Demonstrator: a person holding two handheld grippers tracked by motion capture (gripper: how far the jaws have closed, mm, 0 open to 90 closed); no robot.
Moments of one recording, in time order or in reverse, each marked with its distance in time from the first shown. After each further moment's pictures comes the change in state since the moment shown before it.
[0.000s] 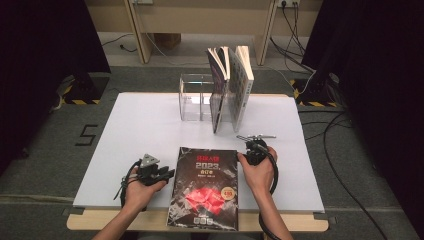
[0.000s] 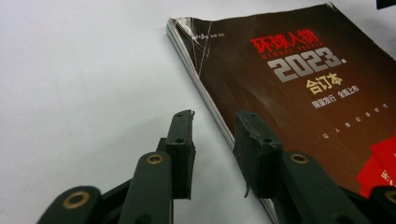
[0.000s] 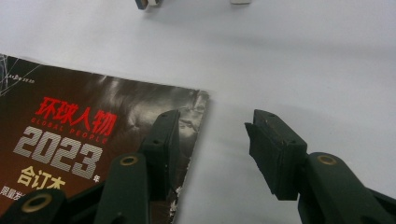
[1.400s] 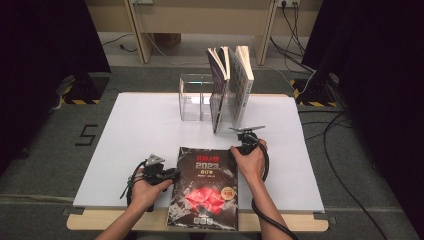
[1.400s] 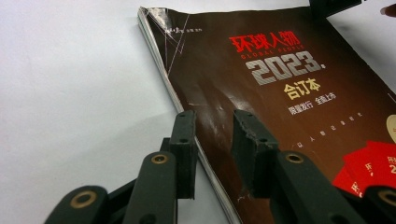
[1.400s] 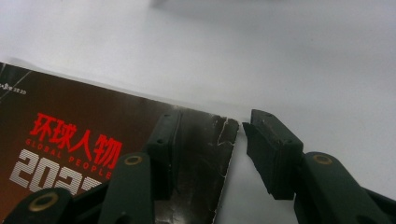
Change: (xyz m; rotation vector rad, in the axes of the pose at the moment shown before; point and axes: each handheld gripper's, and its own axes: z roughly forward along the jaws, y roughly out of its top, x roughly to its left) left arm -0.011 0.002 0.013 0.026 -0.060 -0.067; right arm 0.005 0.027 0.040 0.134 0.058 0.008
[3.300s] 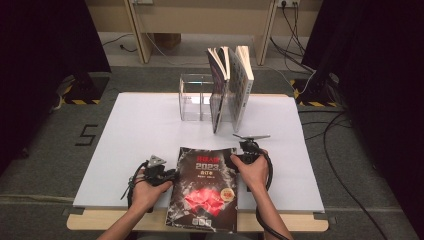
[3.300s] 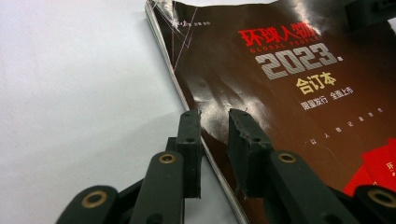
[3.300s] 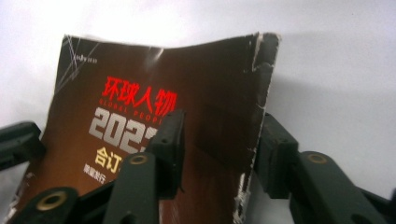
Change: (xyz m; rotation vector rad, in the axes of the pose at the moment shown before) left arm -0.003 -0.003 0.002 0.011 0.039 0.035; right arm 0.004 -0.029 -0.013 0.029 0.189 0.087
